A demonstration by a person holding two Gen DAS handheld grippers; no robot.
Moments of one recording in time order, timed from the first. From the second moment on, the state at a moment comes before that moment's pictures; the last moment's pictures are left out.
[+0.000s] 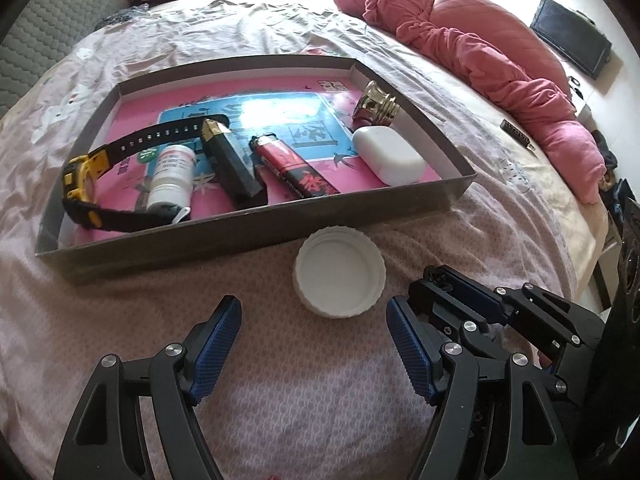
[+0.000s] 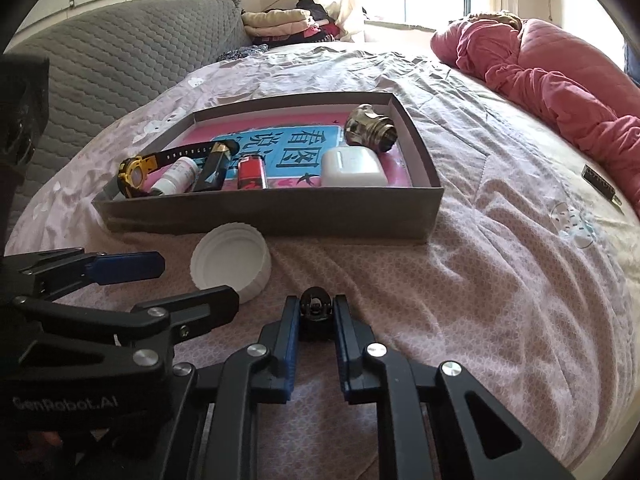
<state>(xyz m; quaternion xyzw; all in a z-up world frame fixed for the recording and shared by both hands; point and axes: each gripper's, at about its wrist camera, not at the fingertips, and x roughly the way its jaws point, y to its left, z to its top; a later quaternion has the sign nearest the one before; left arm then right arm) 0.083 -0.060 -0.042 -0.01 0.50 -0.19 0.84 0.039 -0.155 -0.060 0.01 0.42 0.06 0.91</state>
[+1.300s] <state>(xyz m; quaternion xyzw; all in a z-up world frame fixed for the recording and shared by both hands) 0.110 -0.082 -0.055 0.03 0.52 -0.17 0.84 0.046 -0.161 -0.064 0.00 0.42 0.05 0.90</state>
